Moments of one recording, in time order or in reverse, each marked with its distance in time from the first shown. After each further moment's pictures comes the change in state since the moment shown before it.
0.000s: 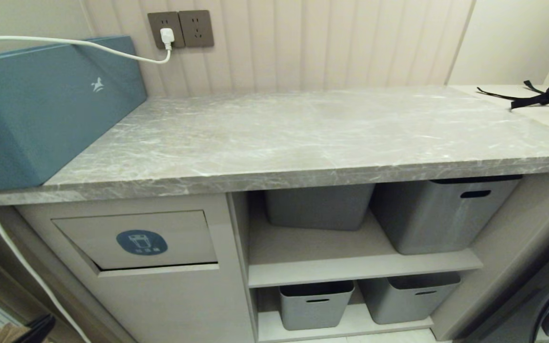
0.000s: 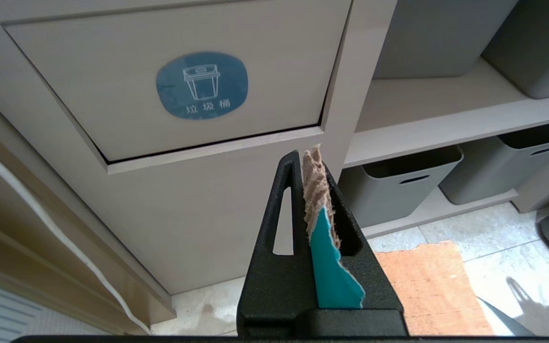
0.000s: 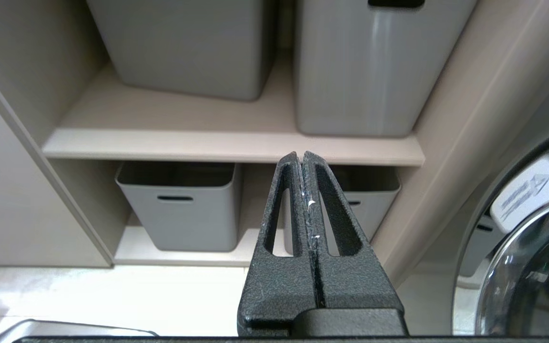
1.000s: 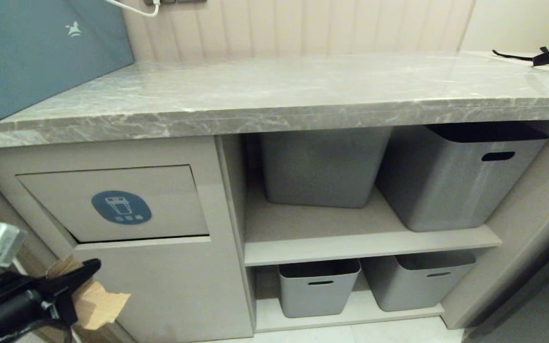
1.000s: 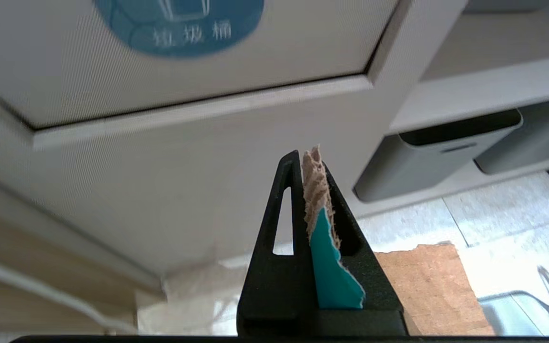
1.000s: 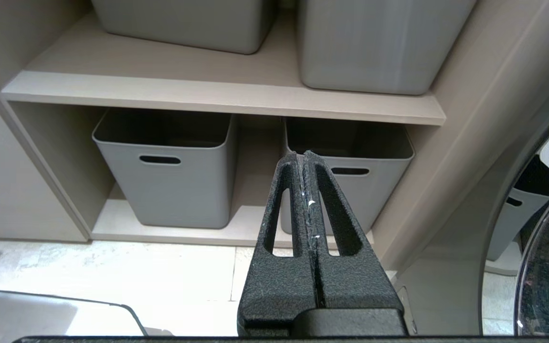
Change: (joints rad) left arm -0.010 0.538 -0.122 -0.280 -0.003 0.021; right arm 0.000 0.000 0.000 0.000 0.004 -0.034
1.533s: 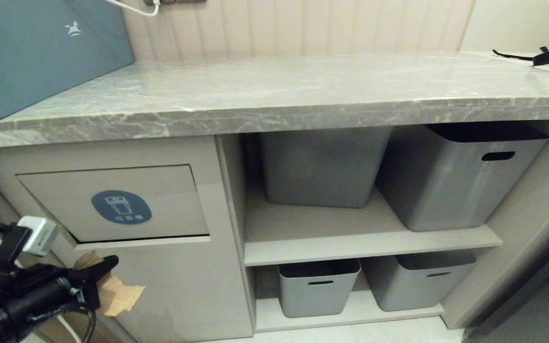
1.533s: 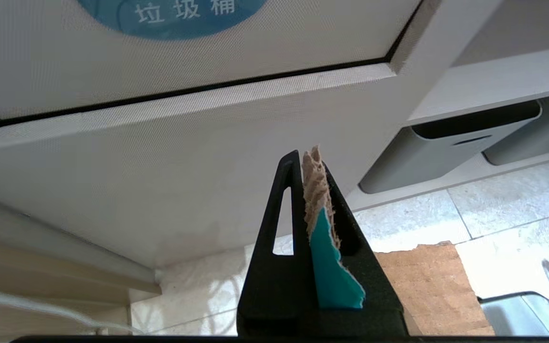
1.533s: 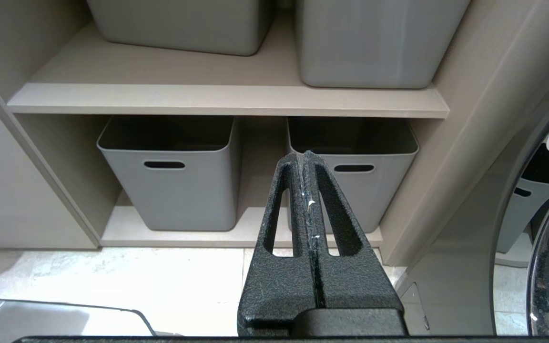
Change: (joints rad) left arm 0.000 0.206 -0.001 -0.143 -0.008 -0.003; right arm 0.000 0.000 0.001 -0.002 -0.011 0.046
